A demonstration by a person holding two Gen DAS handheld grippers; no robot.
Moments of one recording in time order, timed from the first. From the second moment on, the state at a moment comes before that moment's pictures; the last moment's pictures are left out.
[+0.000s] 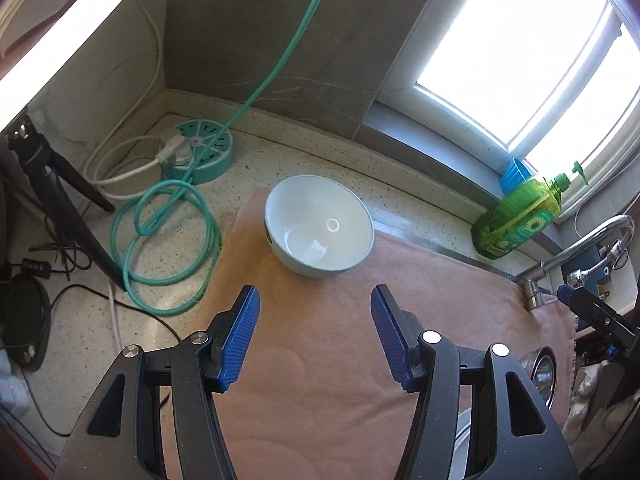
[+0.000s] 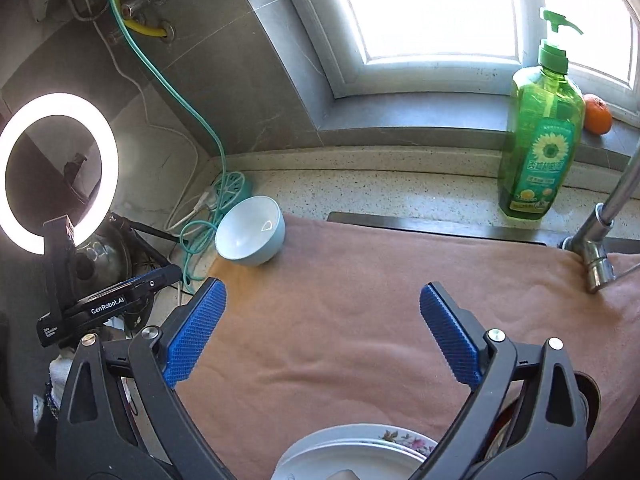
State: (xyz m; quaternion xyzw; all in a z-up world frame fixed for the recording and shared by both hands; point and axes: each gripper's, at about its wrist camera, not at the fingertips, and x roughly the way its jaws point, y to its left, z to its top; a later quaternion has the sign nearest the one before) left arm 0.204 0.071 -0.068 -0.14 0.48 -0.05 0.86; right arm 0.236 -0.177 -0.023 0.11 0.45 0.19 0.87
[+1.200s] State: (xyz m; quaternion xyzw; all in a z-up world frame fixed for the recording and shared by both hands) left arm 0.295 0.114 -0.135 -0.20 0.55 -0.05 0.81; right arm 0.390 -0.071 -0.147 0.15 0.60 0.24 0.75
